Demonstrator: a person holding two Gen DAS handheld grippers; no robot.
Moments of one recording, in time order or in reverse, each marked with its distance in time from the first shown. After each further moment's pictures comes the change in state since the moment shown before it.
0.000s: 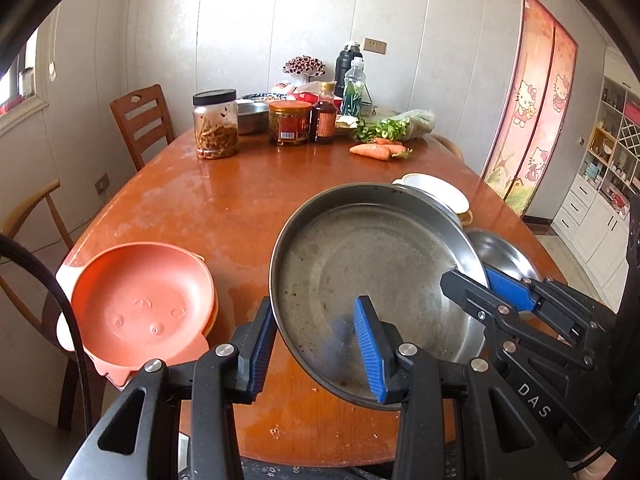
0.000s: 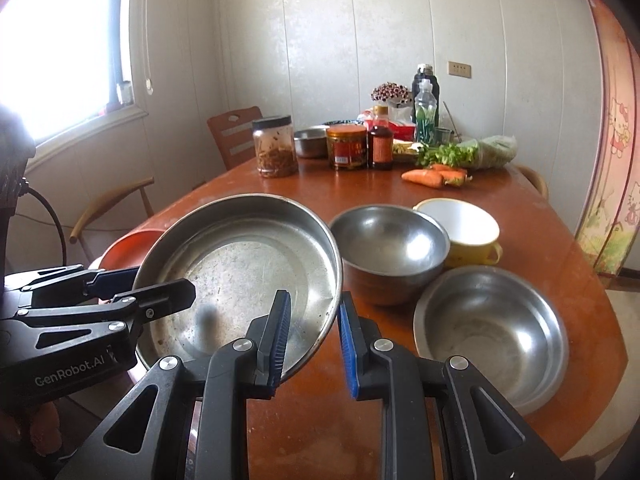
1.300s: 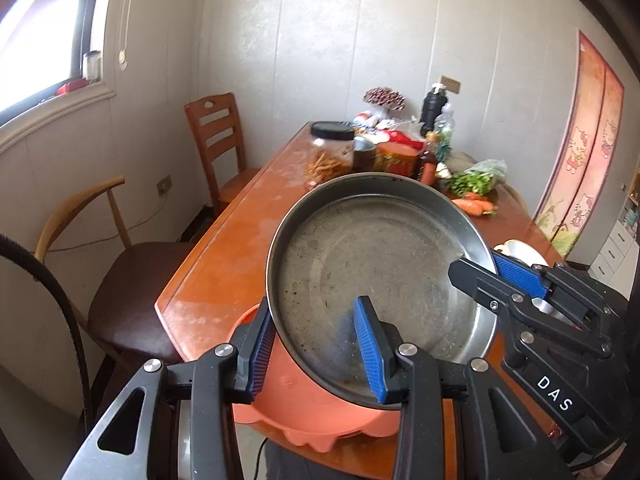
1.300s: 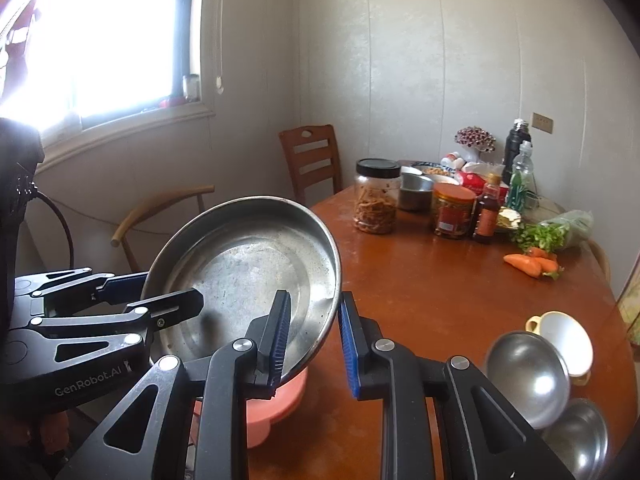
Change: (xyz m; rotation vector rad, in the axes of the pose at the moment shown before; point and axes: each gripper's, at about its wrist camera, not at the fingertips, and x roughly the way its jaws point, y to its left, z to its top) left arm -0.029 0.145 0.038 -0.126 -0.069 0.162; right arm 0.063 0.125 0.090 -0.171 -0.041 0.171
